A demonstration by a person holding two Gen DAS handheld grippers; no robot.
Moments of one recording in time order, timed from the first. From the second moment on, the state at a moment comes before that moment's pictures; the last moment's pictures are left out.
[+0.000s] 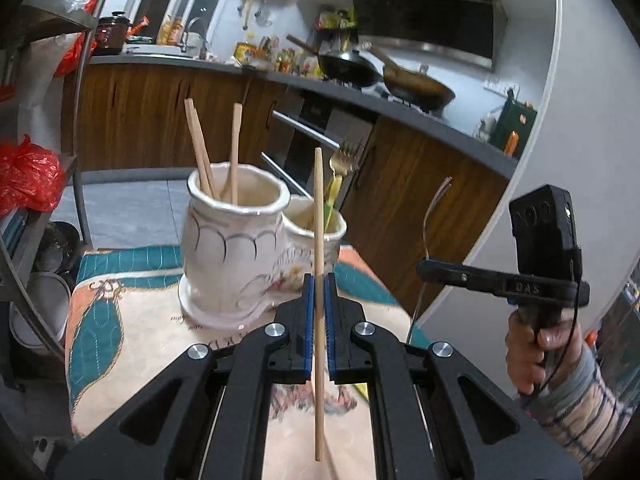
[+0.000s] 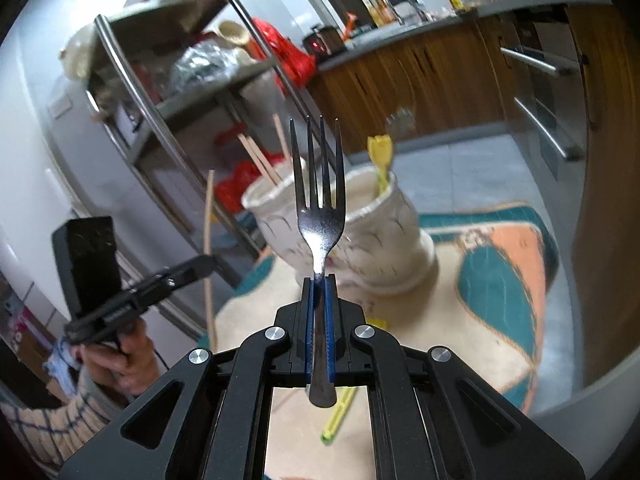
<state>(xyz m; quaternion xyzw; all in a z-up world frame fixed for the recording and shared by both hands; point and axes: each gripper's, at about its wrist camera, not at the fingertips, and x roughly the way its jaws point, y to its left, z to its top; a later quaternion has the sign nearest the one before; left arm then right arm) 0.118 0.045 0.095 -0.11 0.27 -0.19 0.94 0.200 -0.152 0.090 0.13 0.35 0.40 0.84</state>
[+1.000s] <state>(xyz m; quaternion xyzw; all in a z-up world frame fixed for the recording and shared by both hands) 0.184 0.074 0.157 -0.17 0.01 -0.06 0.98 0.247 -0.122 0.136 0.10 0.16 0.33 0.93</state>
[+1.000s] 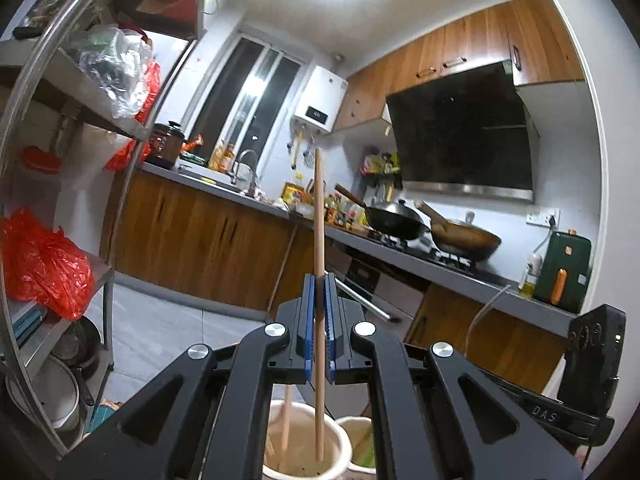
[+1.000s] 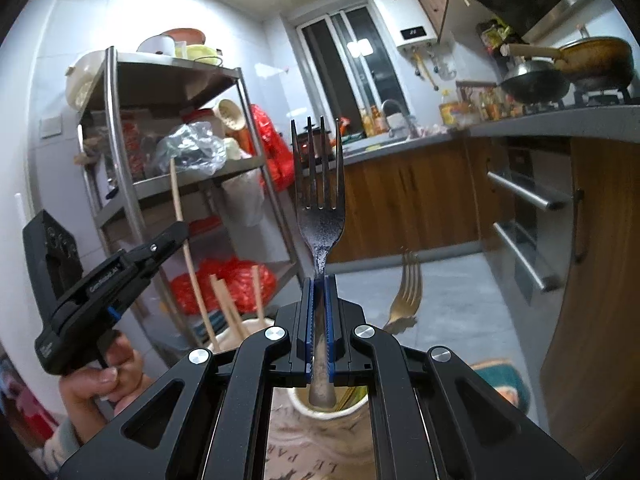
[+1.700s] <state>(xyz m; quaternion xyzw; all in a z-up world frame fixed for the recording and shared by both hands) 0.187 0.049 0.098 -0.08 0.10 -0.01 0.99 0.248 -0.079 0.090 0.00 0.22 0.29 0.93</state>
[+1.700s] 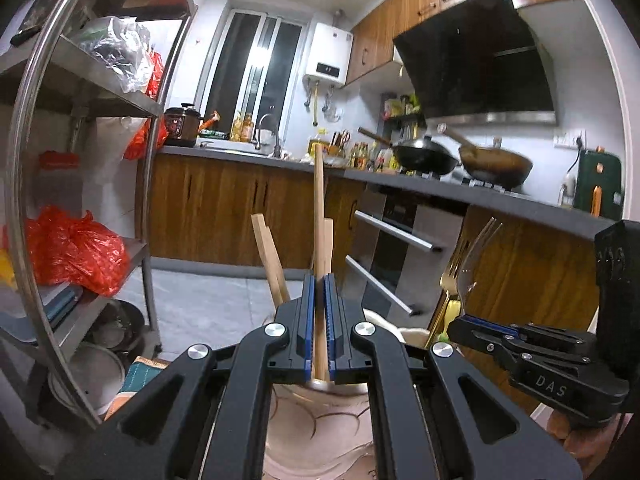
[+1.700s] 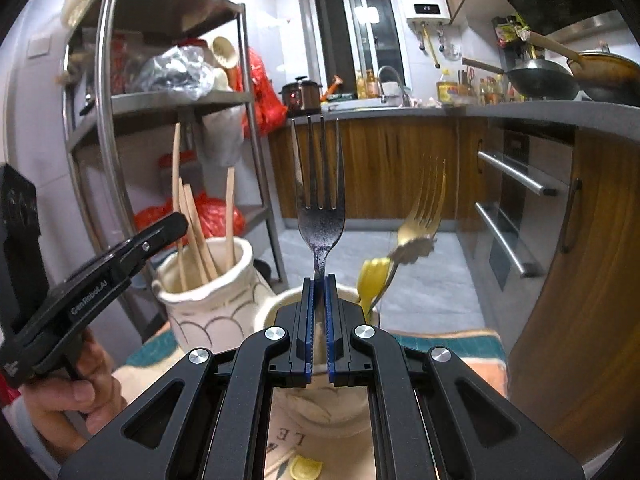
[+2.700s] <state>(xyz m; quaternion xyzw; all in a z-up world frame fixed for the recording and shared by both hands) 0.157 0.031 0.107 -0.02 0.10 0.00 0.99 0.234 -0.082 0.081 -0.02 0.23 0.29 0.93</state>
